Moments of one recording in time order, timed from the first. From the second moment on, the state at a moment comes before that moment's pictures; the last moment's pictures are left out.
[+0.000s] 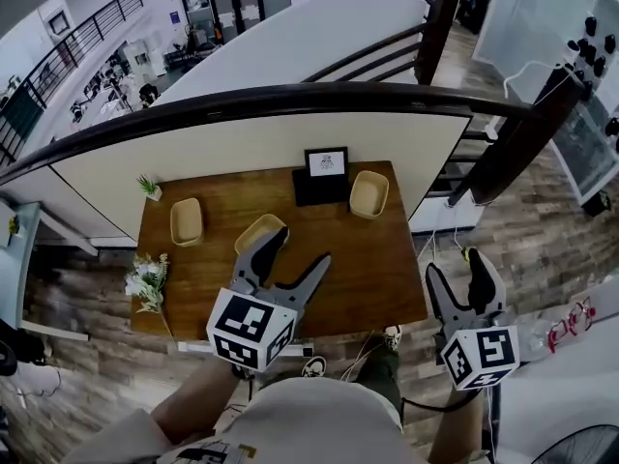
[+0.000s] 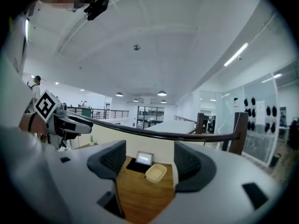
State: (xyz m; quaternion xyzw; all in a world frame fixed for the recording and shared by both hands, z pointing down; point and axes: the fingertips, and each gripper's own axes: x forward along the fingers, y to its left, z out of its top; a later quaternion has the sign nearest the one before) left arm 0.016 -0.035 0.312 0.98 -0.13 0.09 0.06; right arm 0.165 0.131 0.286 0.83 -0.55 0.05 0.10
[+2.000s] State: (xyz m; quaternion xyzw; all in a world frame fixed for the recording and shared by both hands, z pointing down) left arm 0.173 -0.079 0.369 0.85 -0.46 0.12 0.20; right arm 0.420 -0.065 0.377 0.57 -0.79 0.11 0.17
